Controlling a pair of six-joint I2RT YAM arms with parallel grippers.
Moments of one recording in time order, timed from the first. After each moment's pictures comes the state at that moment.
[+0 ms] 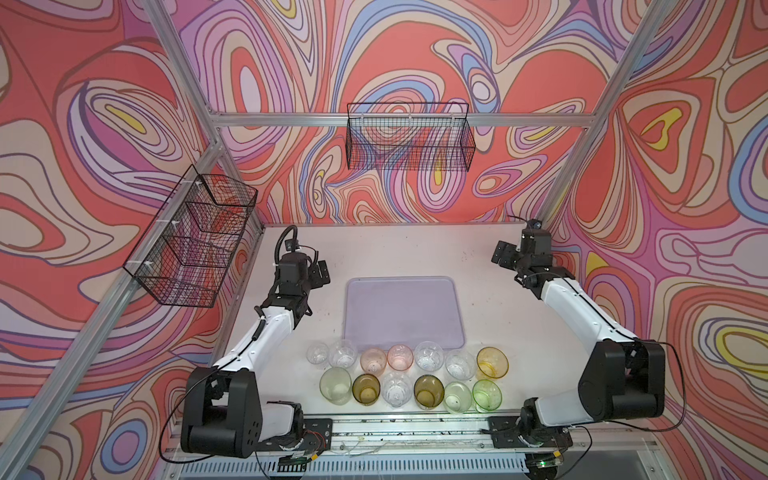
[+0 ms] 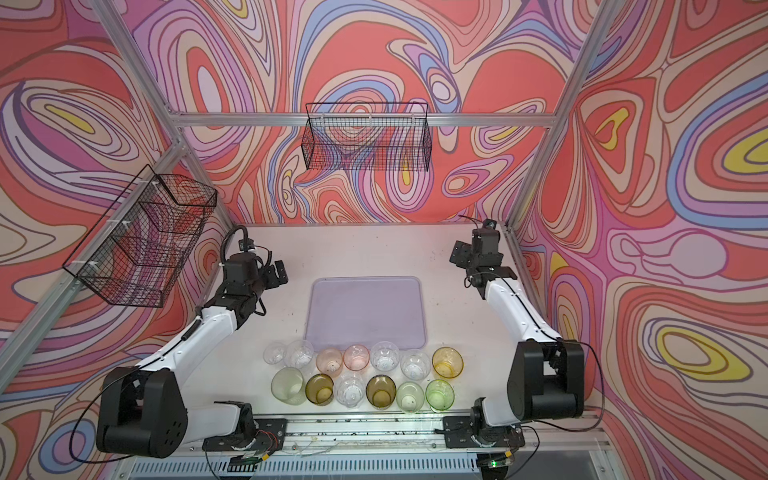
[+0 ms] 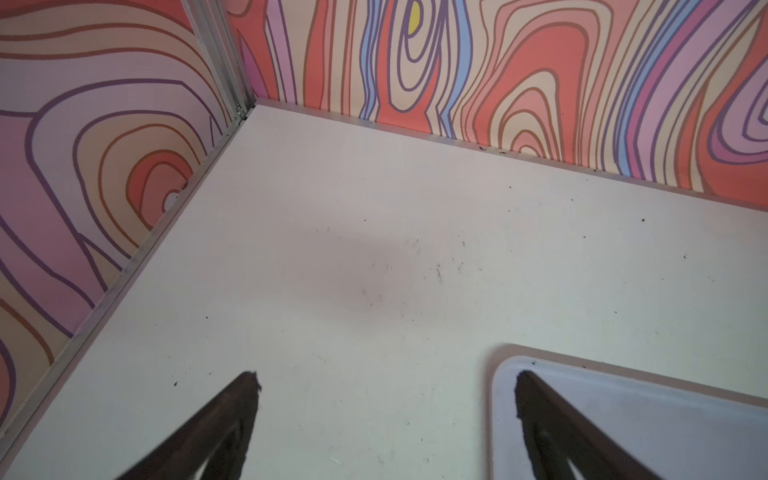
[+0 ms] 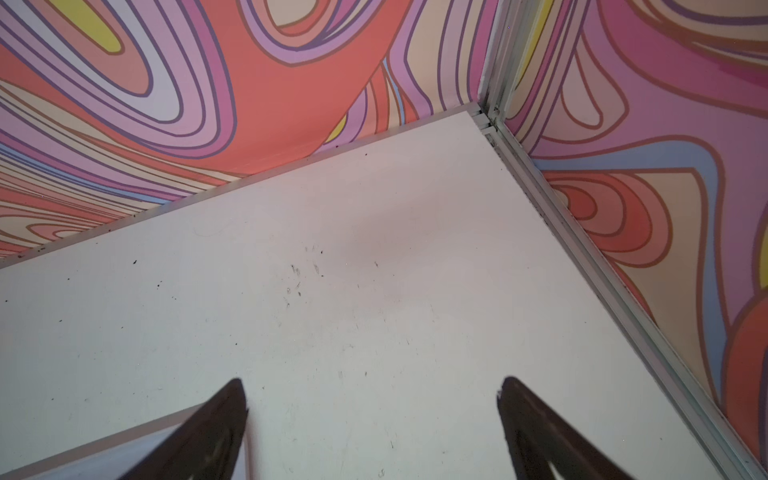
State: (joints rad) left arm -0.10 1.31 0.86 -0.10 -0.19 -0.26; right arm 0.01 1.47 1.15 -0.34 0.16 0.29
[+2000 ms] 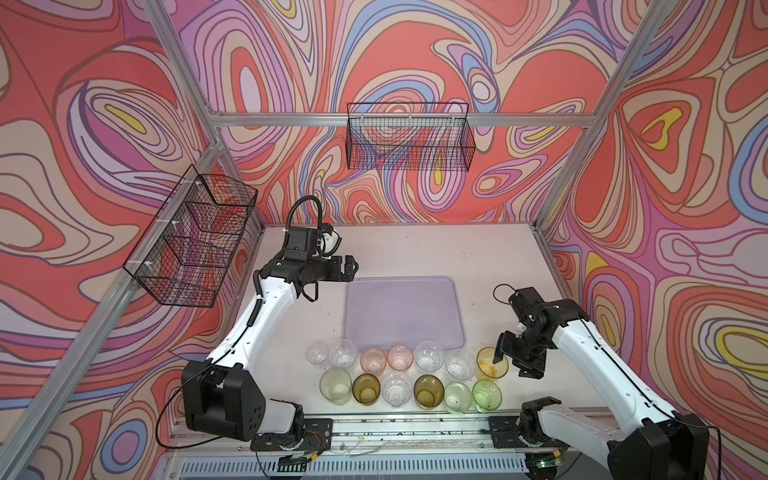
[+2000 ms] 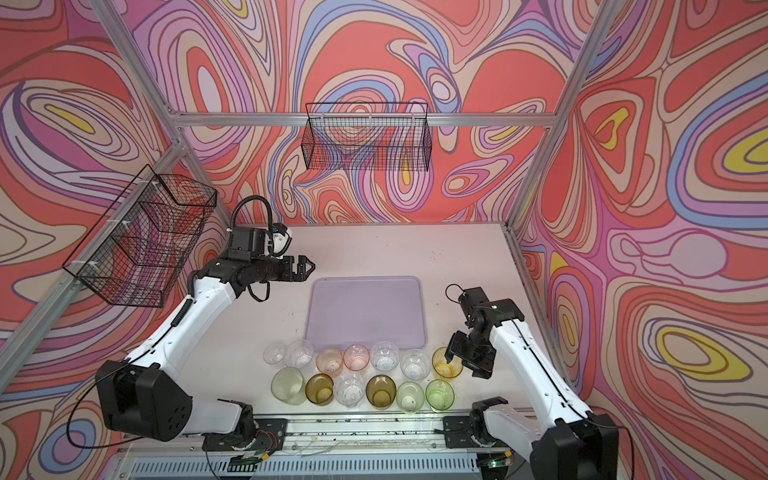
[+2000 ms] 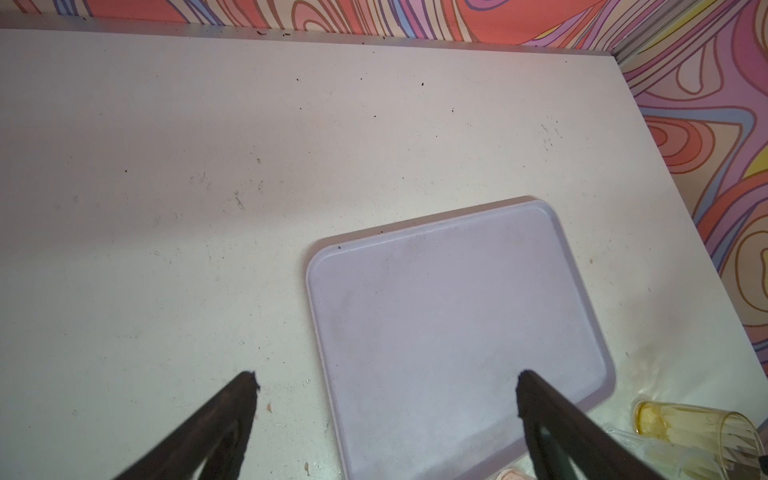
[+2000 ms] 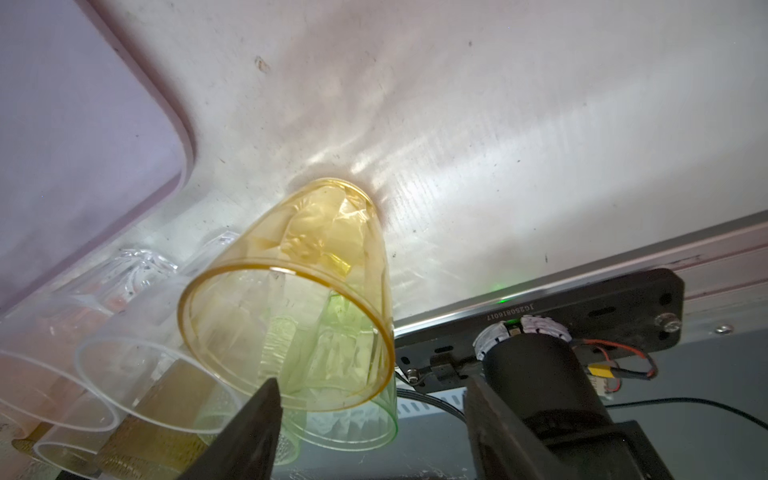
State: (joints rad) left arm -0.17 1.40 1.25 -0.65 0.28 -0.16; right arm 0.18 1.09 0.87 -1.38 -0.17 0.68
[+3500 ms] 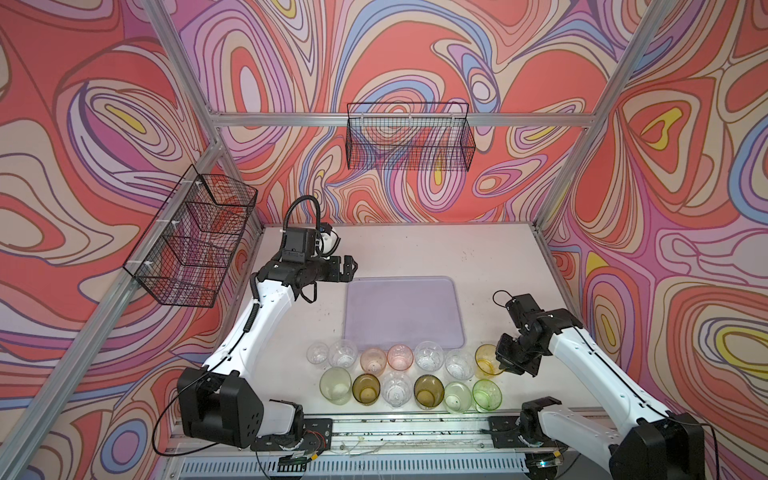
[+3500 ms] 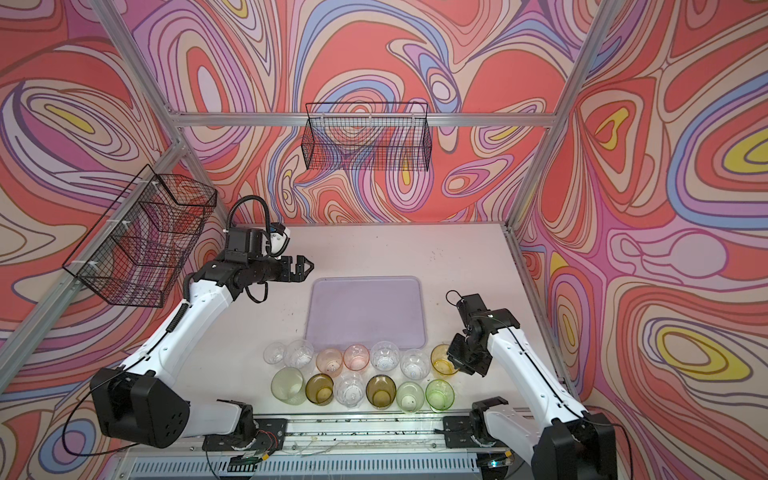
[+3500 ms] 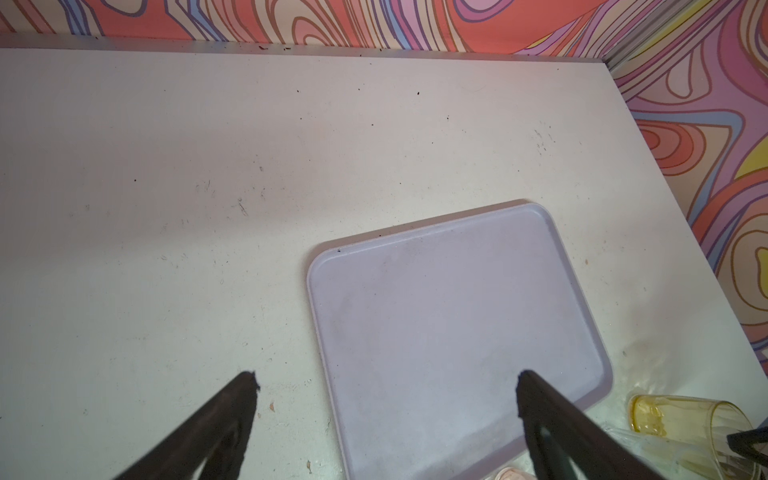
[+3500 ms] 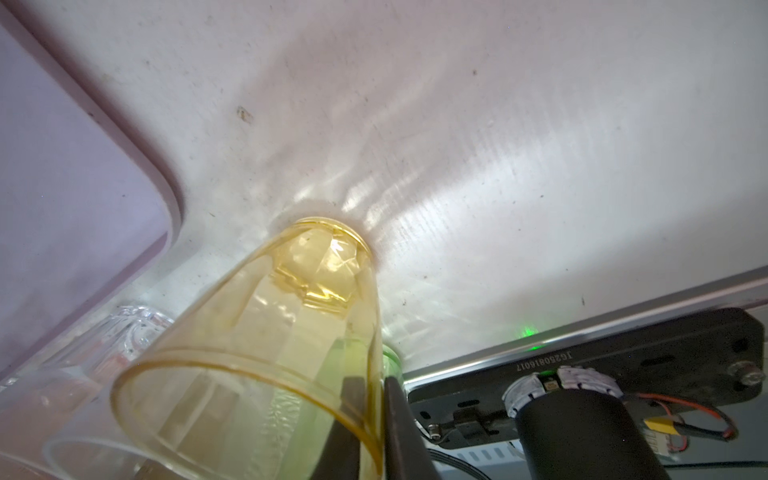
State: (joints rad) left arm -0.17 1.37 1.25 -0.65 0.28 -0.15; right arm 0.18 1.07 0.76 -1.22 -0.15 0.77
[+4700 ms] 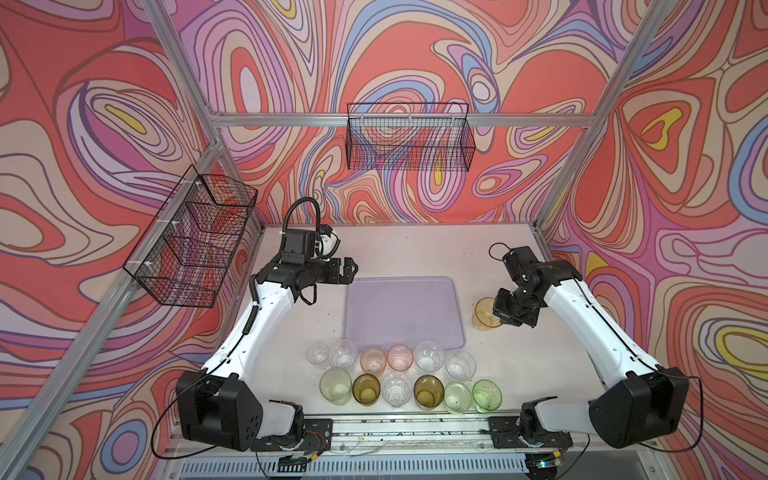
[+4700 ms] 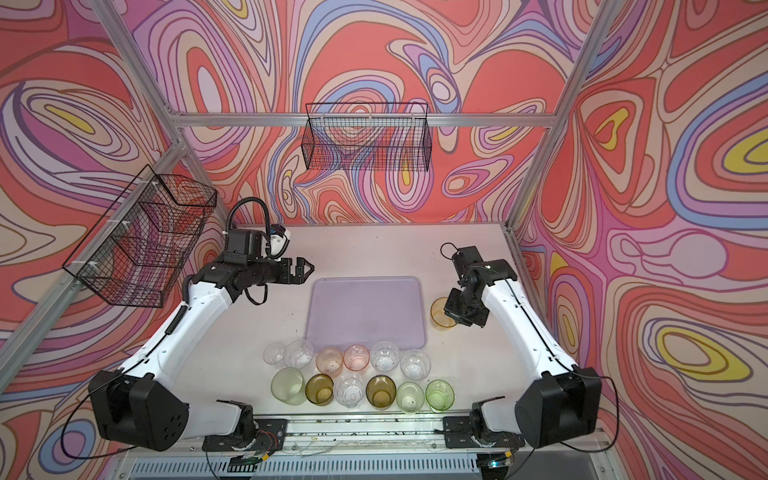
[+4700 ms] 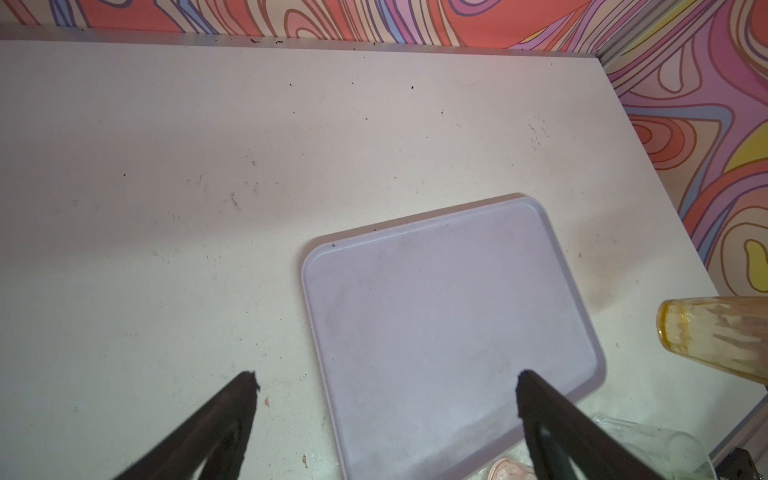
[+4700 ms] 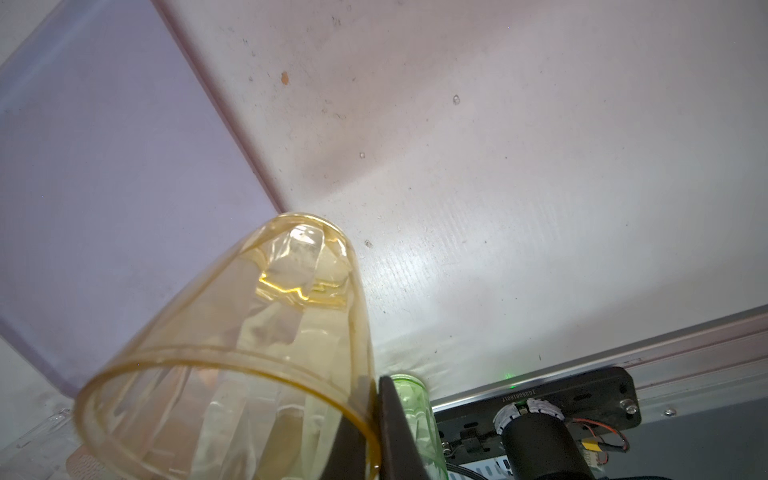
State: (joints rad) left arm -0.17 1.36 1.24 -0.65 0.30 -0.15; right arm 0.18 1.37 1.28 -1.34 -0.02 0.67
